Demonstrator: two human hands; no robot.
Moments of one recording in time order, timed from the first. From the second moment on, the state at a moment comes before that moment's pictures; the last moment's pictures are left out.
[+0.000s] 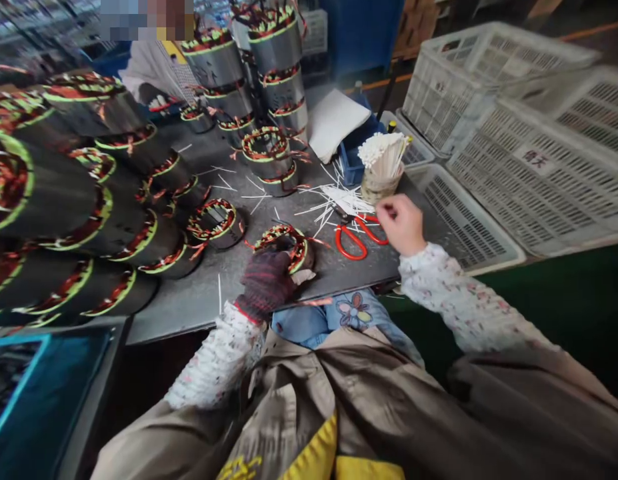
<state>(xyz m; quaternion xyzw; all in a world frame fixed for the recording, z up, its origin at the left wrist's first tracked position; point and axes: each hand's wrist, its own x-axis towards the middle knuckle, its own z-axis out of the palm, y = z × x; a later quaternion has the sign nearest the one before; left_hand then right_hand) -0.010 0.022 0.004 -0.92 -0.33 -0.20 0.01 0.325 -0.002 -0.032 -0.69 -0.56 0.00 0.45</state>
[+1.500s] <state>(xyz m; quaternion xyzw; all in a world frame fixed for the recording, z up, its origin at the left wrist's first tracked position) -0.001 0.001 -0.004 -0.85 -0.31 -0.38 -0.19 0.184 -0.057 -0.005 -0.49 -0.57 0.35 0.57</state>
